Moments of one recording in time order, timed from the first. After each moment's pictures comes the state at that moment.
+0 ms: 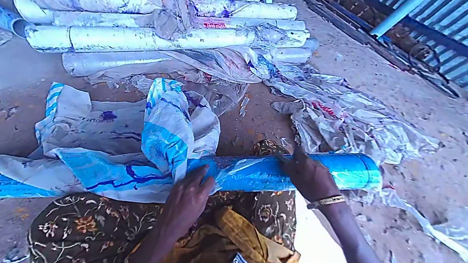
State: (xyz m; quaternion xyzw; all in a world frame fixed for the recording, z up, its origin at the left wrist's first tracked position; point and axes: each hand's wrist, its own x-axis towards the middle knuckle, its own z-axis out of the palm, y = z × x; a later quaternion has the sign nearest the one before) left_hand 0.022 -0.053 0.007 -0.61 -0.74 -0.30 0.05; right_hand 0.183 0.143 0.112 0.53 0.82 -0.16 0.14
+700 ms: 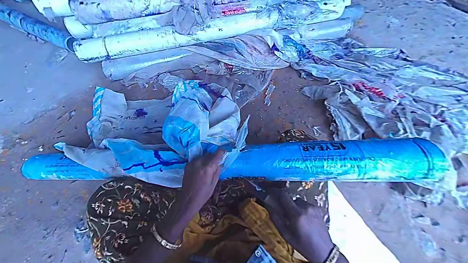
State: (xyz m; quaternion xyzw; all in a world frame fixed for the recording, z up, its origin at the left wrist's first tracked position) left_hand 0.009 -0.041 0.025 -0.52 -0.79 -0.31 0.05; right_hand 0.221 0.060 0.003 0.22 0.93 -0.15 -0.24
